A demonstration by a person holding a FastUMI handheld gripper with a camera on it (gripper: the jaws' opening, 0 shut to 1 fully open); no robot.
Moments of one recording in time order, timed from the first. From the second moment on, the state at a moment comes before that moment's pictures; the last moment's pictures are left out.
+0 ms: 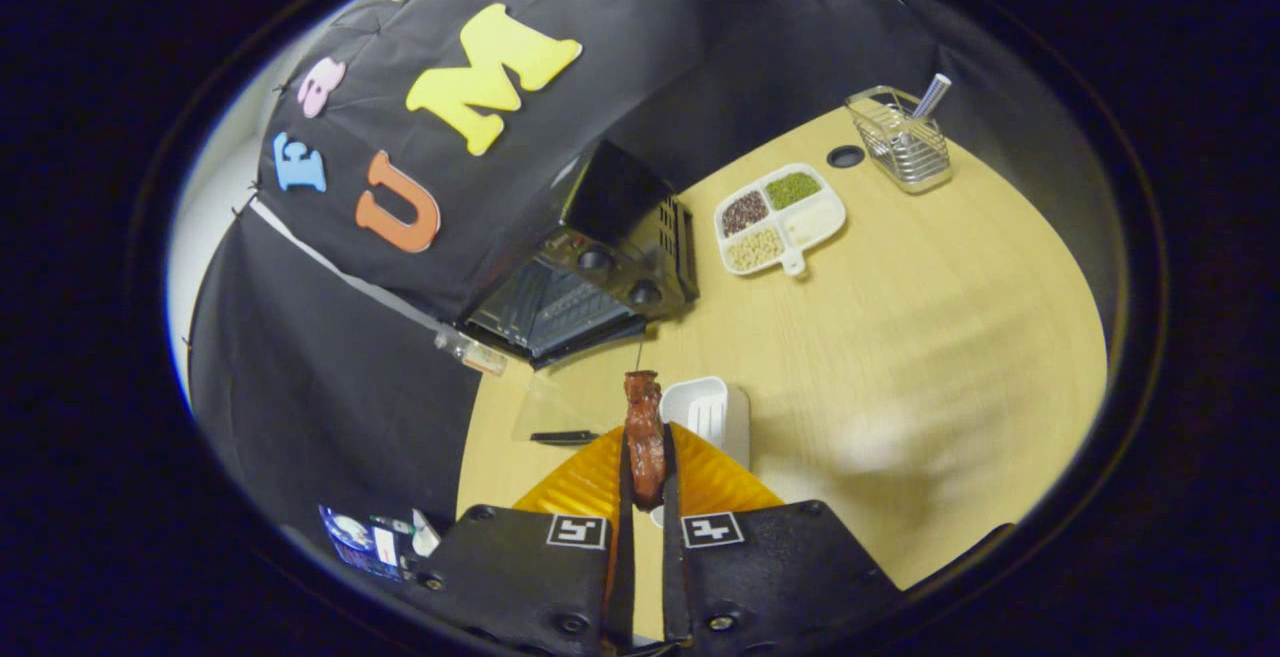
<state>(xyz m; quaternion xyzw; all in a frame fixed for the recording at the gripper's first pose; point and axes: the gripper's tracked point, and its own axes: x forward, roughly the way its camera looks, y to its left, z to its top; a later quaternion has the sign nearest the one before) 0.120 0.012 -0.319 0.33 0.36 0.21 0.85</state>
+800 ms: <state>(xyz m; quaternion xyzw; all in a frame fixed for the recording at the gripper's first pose) 0.189 0.192 -0.300 0.51 0.24 0.13 0.82</state>
